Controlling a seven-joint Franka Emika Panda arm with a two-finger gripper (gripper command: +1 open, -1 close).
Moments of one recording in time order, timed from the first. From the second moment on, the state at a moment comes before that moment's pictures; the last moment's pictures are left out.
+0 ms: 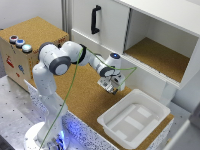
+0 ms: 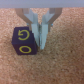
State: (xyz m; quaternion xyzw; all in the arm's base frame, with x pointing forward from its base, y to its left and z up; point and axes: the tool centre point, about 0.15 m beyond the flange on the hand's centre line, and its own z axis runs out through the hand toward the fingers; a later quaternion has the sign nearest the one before) arm 0.458 -0.111 0.209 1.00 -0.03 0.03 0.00
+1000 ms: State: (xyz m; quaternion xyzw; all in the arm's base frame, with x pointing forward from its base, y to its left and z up) arm 0.471 -0.031 0.210 1.00 0.01 0.03 0.00
